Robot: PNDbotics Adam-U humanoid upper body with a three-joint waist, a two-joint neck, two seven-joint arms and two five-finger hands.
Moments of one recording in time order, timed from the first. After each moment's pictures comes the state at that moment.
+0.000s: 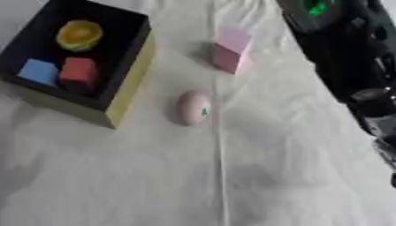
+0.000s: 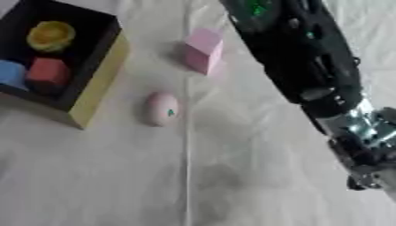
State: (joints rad) left arm -0.47 0.37 0.02 -1.99 0.43 -0.41 0.02; right arm -1.22 -0.40 0.36 -1.44 0.72 0.05 0.23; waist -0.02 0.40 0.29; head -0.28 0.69
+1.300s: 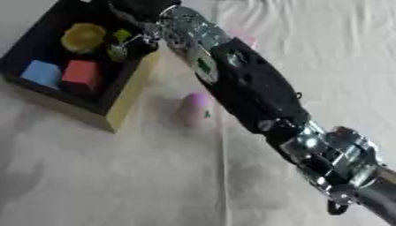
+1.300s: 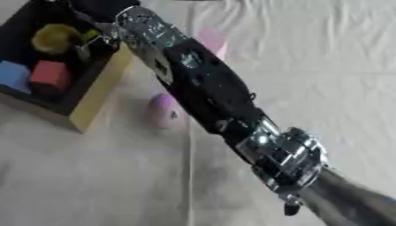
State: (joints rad) left arm -0.49 0.37 0.01 -1.99 0.46 -0.38 -0.02; right arm -1.19 -0.21 0.36 -1.14 1.05 -0.13 0.29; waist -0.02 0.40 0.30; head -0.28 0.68
